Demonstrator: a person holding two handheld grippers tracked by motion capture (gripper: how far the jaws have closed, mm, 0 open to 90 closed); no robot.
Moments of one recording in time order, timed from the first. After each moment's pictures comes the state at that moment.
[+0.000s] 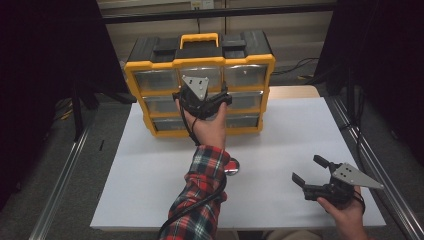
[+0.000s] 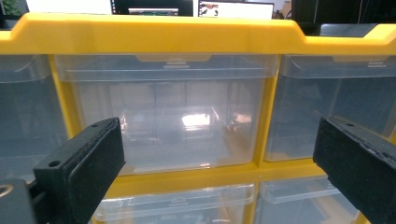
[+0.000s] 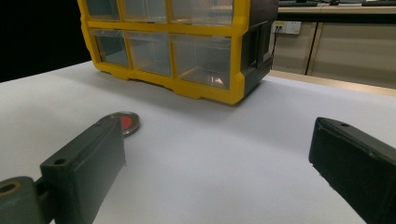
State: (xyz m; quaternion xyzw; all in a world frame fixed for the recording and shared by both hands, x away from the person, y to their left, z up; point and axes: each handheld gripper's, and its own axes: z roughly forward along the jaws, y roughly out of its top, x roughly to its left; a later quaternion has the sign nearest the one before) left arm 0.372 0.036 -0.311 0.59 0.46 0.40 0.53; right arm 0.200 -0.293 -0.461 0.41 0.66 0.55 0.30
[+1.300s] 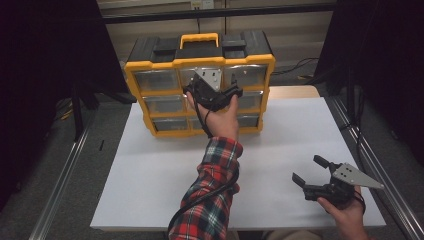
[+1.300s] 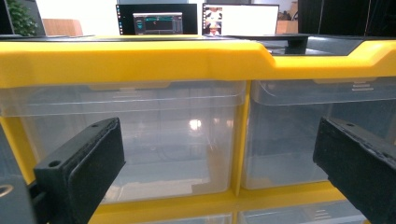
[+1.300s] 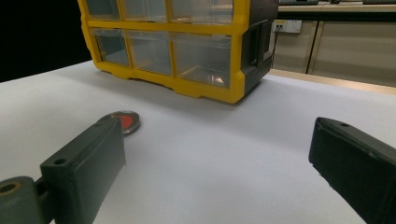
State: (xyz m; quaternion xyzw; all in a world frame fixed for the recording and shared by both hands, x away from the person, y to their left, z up) left arm 0.382 0.009 -0.302 0.58 0.46 0.42 0.52; right arm 0.199 -0.293 -0.461 0.41 0.66 0.55 0.30
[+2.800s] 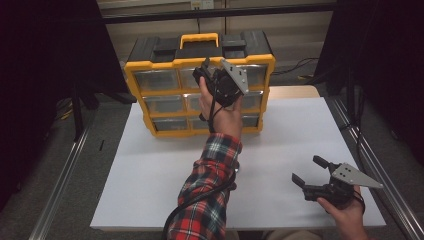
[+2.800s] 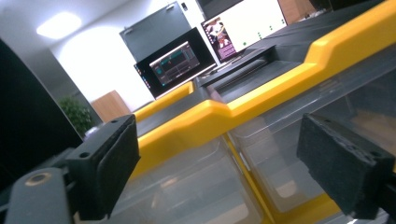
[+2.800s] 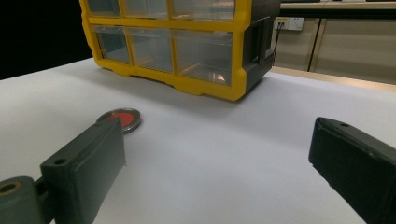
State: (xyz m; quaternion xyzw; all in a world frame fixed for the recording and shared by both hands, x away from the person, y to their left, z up) left arm 0.375 -0.016 -0.283 0.65 0.31 0.57 0.39; right arm 0.200 -0.293 -0.462 0.41 0.67 0.55 0.29
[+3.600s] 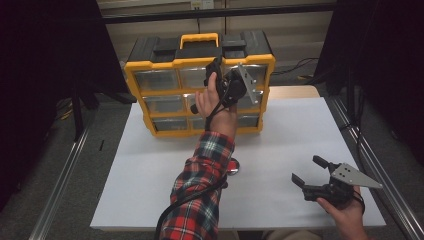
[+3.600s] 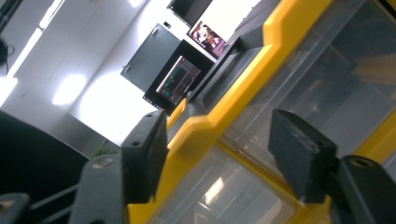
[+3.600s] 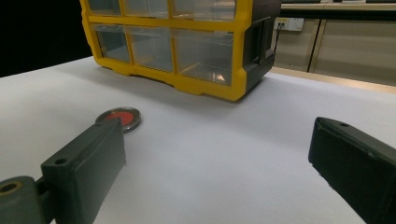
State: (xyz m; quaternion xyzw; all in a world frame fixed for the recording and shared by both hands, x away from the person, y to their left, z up) left arm 0.376 -0.021 -0.284 0.70 0.16 0.64 0.28; right arm 0.200 -0.293 -0.462 0.41 0.67 0.55 0.29
